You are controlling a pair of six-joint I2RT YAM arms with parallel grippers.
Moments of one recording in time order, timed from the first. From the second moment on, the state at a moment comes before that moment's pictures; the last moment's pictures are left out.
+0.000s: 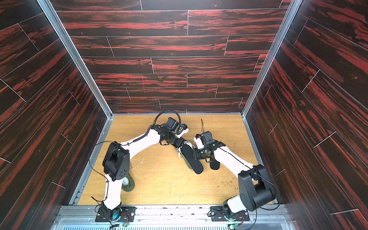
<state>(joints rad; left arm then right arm) -0.65 2.08 1.73 -0.68 0.37 -0.03 0.45 1.50 0.96 -0.53 -0.28 0.25</state>
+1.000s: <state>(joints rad) -0.65 2.07 1.70 -0.63 0.39 -0.05 0.52 1.68 1.06 -0.33 -0.15 0.58</state>
